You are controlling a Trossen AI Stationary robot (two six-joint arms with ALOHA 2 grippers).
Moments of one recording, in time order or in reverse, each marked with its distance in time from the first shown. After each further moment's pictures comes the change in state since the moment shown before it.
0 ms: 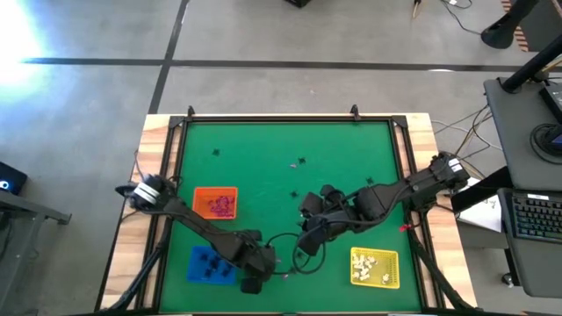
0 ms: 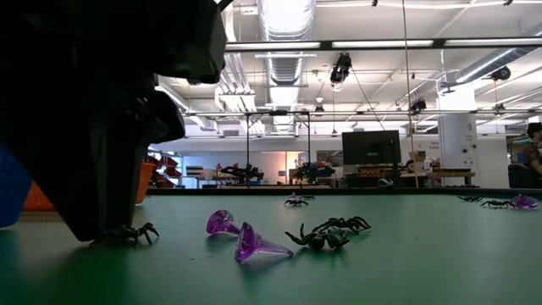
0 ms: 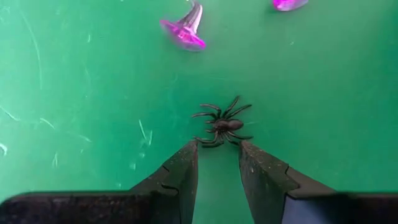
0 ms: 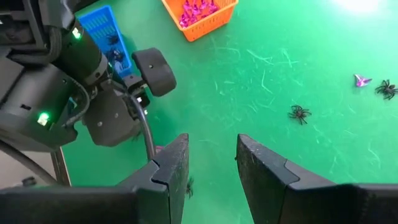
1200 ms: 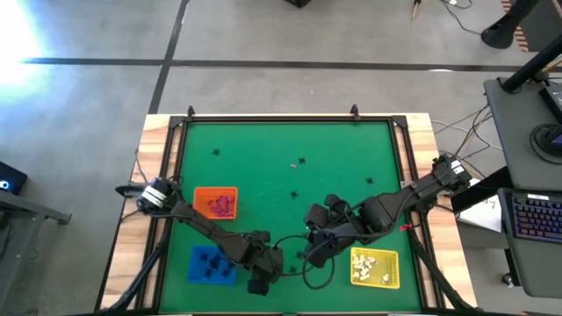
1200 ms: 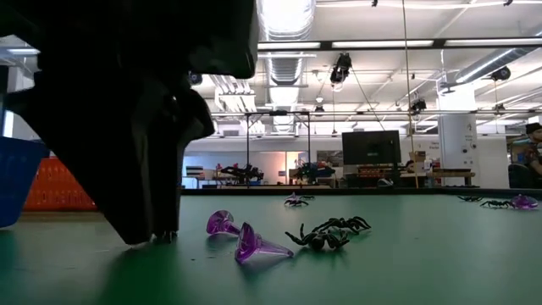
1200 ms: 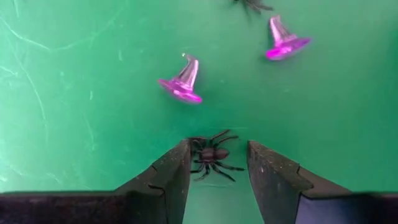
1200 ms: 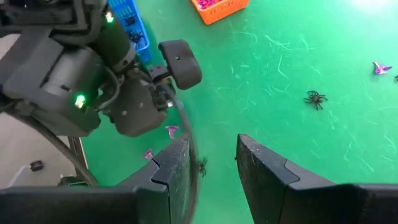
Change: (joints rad) left arm 0.017 0.077 0.088 -0.003 -0.020 0.065; right arm 0.070 0.000 0.000 -0.020 0.001 0.036
